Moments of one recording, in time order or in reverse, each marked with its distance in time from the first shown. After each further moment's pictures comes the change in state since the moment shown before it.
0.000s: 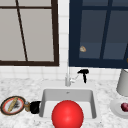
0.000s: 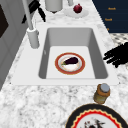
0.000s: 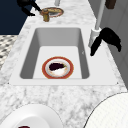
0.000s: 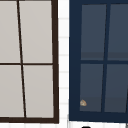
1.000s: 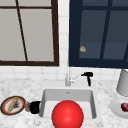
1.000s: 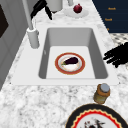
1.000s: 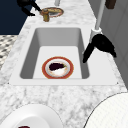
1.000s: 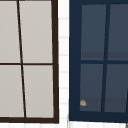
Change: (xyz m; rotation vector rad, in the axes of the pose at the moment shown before) left hand 0.000 0.000 0.000 0.000 0.000 0.000; right hand -0.026 0.025 0.043 0.007 0.014 0.007
